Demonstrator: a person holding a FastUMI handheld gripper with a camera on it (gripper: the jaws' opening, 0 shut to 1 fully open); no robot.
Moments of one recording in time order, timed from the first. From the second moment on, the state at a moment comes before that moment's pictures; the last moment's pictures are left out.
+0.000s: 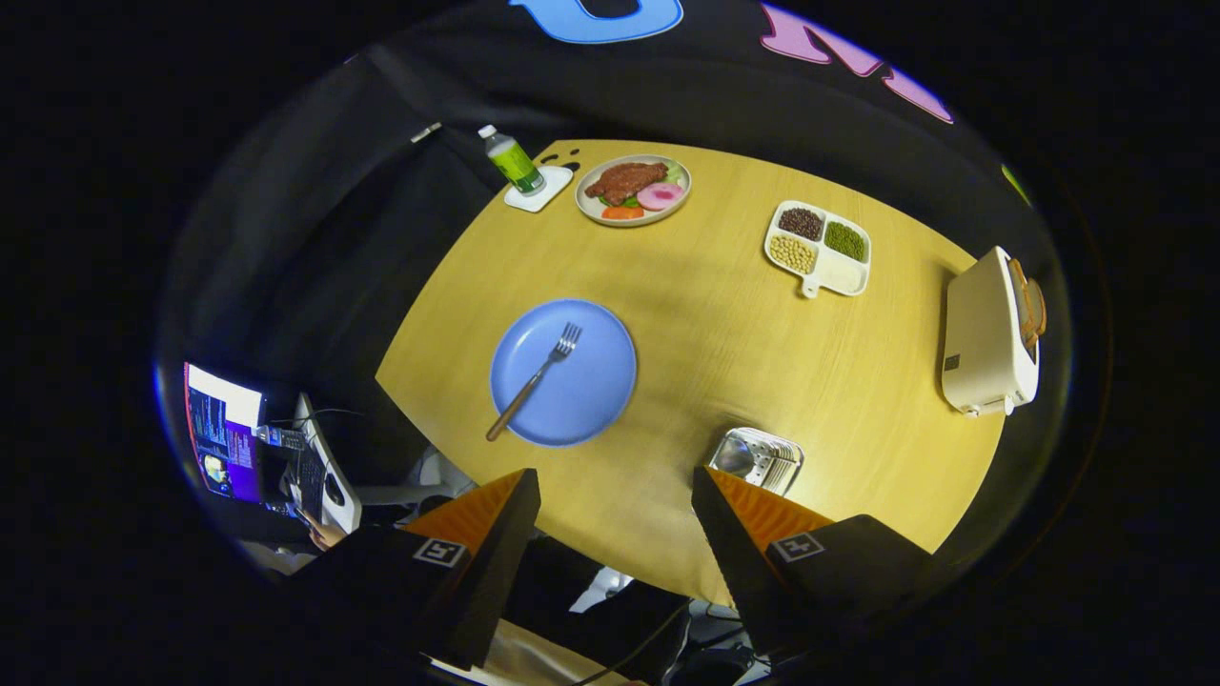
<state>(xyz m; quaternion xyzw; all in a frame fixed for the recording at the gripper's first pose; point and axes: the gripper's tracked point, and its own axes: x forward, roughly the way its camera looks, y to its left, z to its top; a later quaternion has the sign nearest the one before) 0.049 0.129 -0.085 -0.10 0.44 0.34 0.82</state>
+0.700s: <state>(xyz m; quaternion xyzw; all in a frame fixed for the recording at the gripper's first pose) 0.037 0.257 -0.181 0.00 0.43 0.30 0.85</state>
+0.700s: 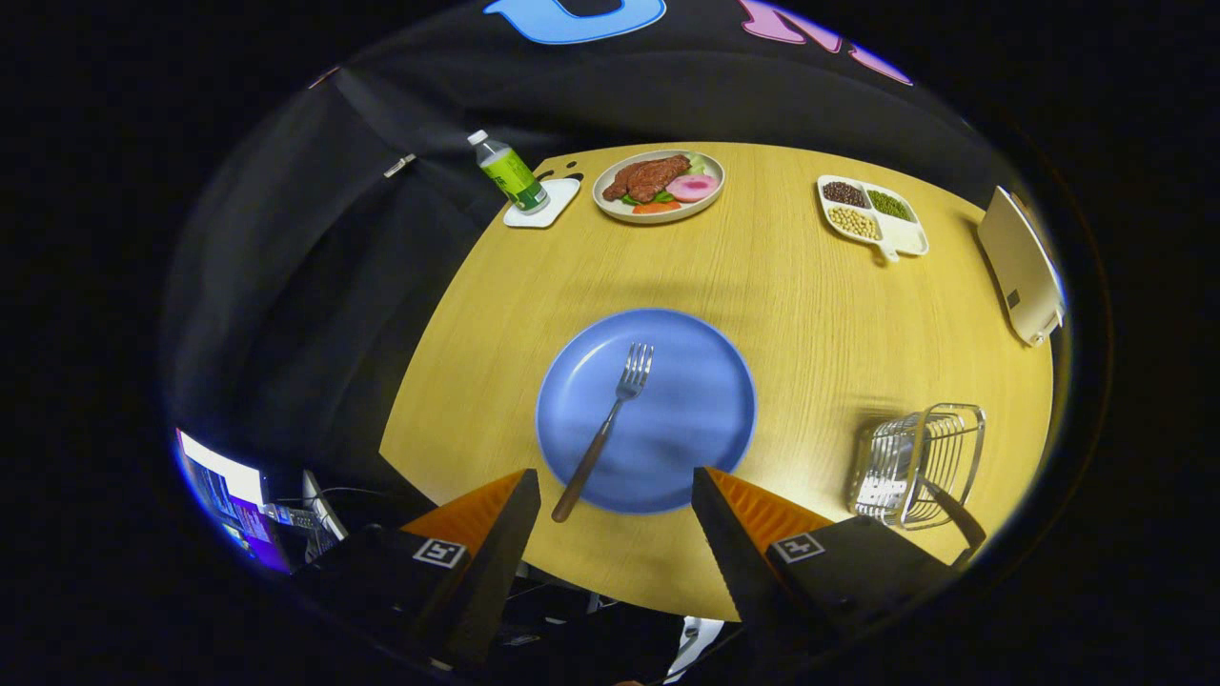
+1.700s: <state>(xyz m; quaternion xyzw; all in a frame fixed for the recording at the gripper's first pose) 0.055 0.316 -0.285 0.04 0.53 0.20 0.83</state>
